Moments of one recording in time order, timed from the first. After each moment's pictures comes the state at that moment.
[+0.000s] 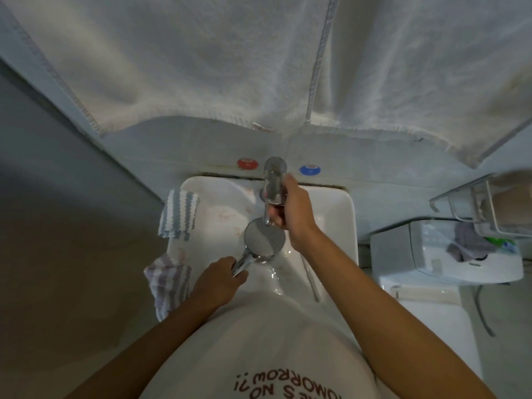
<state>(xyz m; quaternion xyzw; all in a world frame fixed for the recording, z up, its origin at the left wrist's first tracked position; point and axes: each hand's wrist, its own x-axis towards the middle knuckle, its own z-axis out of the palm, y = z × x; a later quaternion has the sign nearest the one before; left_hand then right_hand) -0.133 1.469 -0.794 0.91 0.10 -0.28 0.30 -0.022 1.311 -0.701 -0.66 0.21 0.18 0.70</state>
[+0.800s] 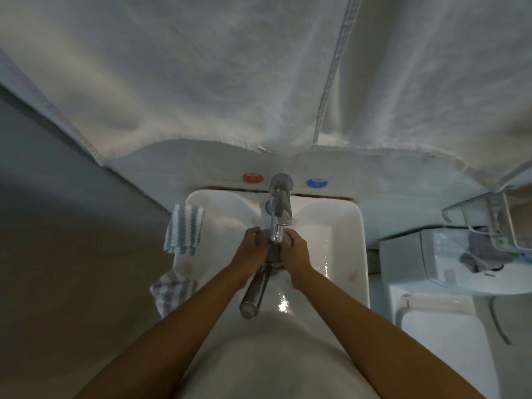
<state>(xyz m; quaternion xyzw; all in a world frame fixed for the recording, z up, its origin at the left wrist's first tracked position) -0.051 1.428 -0.780 0.75 0.23 -0.28 0.55 -0.047 1.312 -0.806 -0.71 0.27 0.19 0.62</state>
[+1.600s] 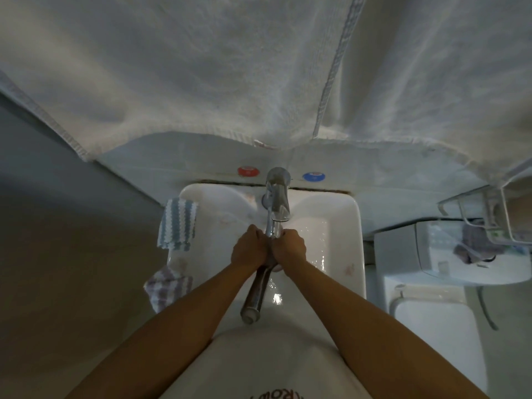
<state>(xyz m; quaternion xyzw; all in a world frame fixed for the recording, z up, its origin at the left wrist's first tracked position) -0.038 1.410 -0.820 0.87 0.23 -0.26 0.35 -0.031 1.320 -0.808 -0.86 0.22 0.30 0.35</state>
